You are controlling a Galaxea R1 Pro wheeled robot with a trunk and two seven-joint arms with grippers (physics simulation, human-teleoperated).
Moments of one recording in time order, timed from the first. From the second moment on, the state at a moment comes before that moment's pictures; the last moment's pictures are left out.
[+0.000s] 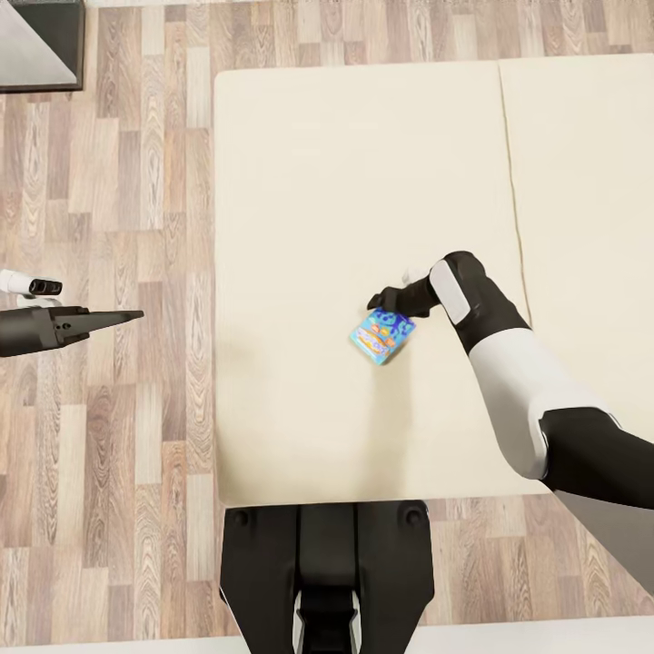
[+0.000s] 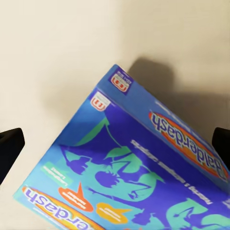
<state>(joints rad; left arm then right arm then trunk) -0.95 0.56 0.25 -1.33 0.20 1.04 -1.57 -1.45 0.05 0.06 -0.62 -0.36 1.04 -0.04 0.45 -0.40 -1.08</state>
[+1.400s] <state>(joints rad) -0.95 0.56 0.25 -1.33 0.20 1.04 -1.57 -1.45 0.07 0.06 -0.53 -0.37 1.04 -0.04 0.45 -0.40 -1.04</state>
